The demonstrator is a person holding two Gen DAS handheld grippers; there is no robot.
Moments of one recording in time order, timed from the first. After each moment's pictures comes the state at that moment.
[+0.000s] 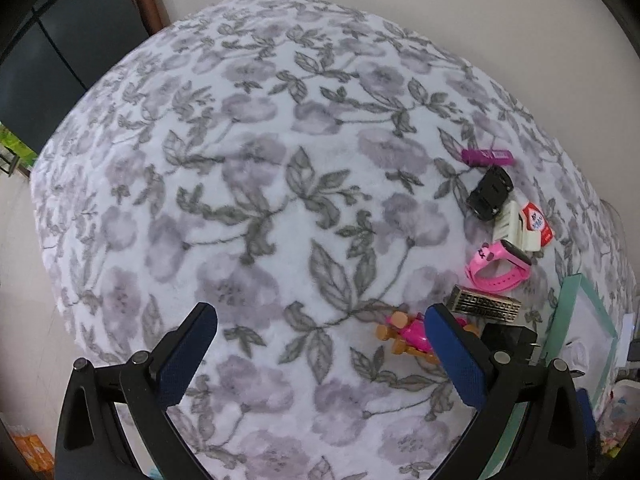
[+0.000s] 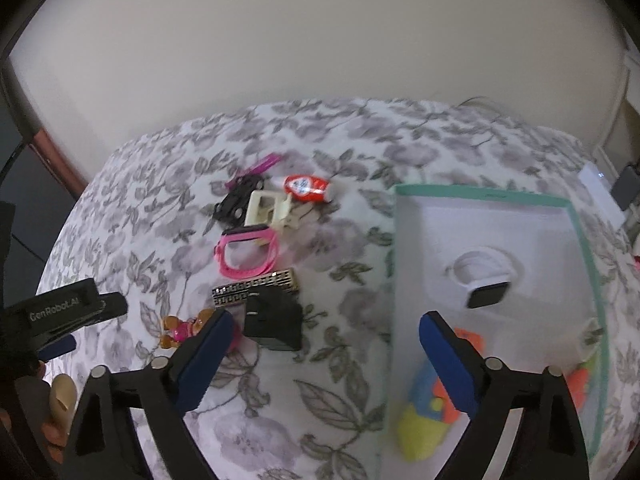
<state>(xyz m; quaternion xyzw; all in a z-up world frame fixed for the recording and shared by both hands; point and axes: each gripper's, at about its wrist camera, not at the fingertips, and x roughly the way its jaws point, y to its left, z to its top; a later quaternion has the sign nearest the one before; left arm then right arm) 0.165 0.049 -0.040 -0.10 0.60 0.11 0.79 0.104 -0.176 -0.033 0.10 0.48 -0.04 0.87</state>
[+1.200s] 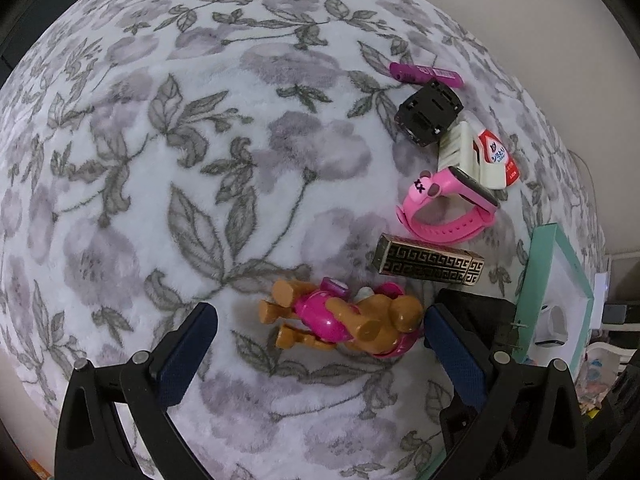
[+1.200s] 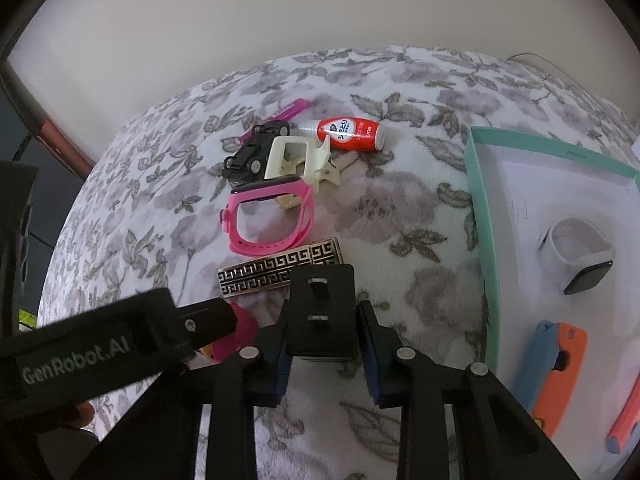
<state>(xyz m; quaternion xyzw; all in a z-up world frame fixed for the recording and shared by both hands) 0.181 -0.008 -0.096 -0.14 0.65 0.00 0.74 0.134 -0.155 -0.090 0.13 0.52 0.00 0.85</state>
